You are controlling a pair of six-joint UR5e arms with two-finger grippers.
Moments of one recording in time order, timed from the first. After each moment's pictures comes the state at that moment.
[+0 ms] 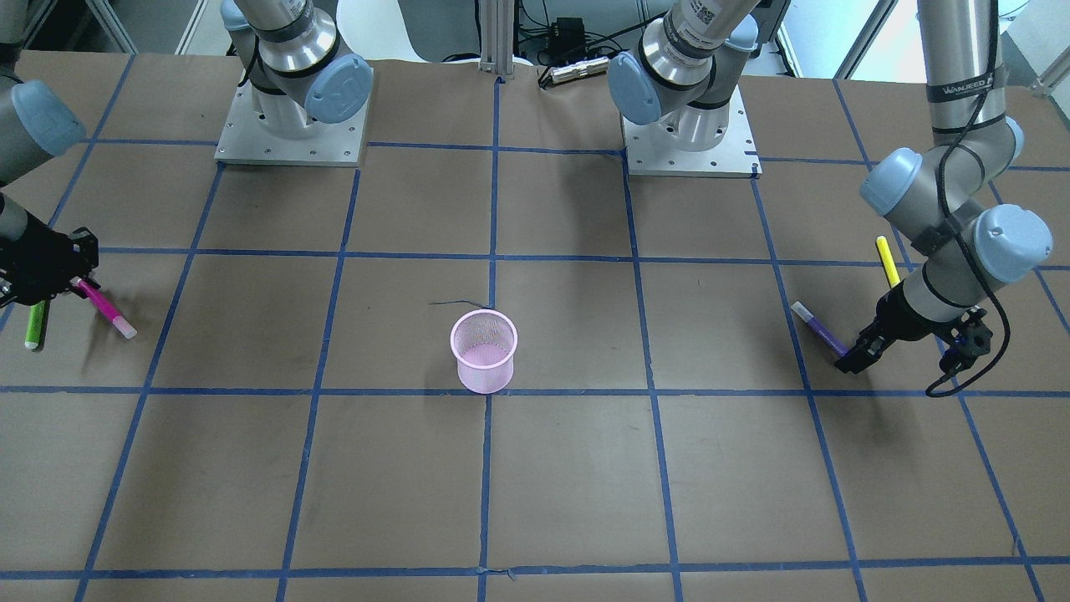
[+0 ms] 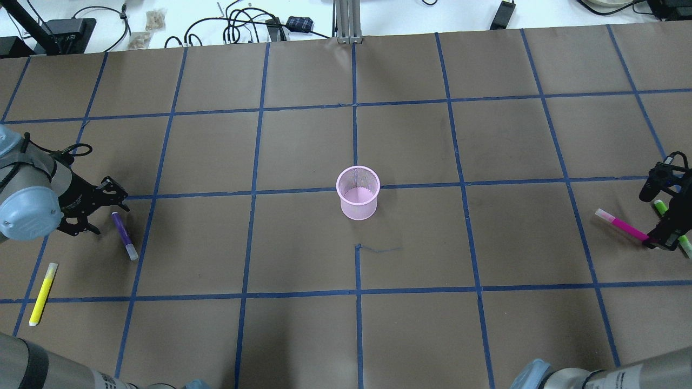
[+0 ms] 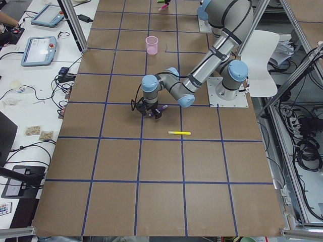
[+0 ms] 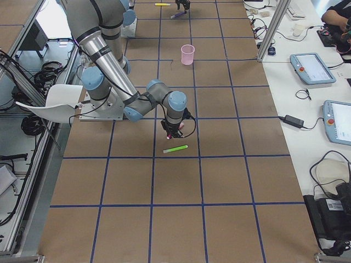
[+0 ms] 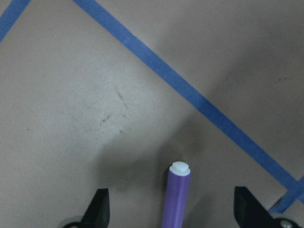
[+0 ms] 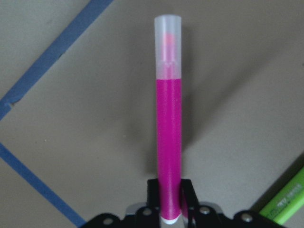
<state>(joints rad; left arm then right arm) -0.95 -1.93 -2.02 -0.80 1.57 -0.14 0.81 -1.34 2.13 -2.31 -1.68 -1.60</state>
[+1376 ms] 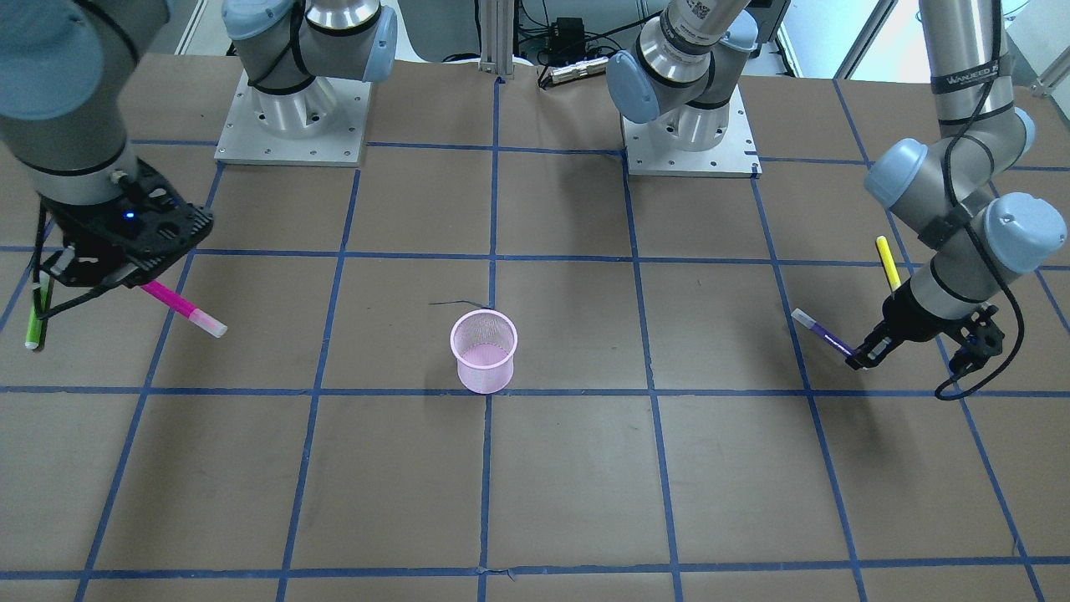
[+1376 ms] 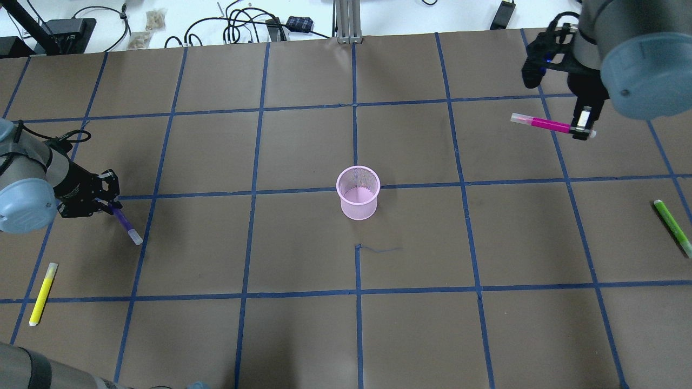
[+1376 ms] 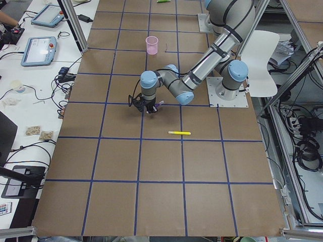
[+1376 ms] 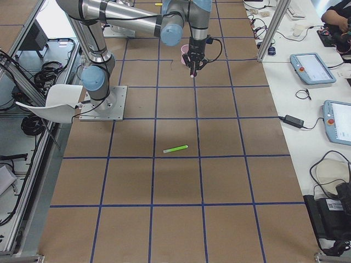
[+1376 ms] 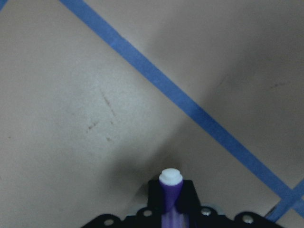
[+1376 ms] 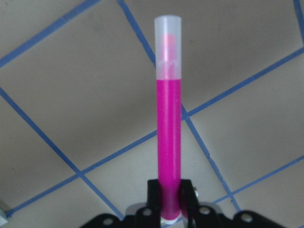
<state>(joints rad) -0.98 -1.87 -2.00 -0.82 1.51 -0.12 1.53 -1.48 1.66 -1.74 -1.89 -1.08</state>
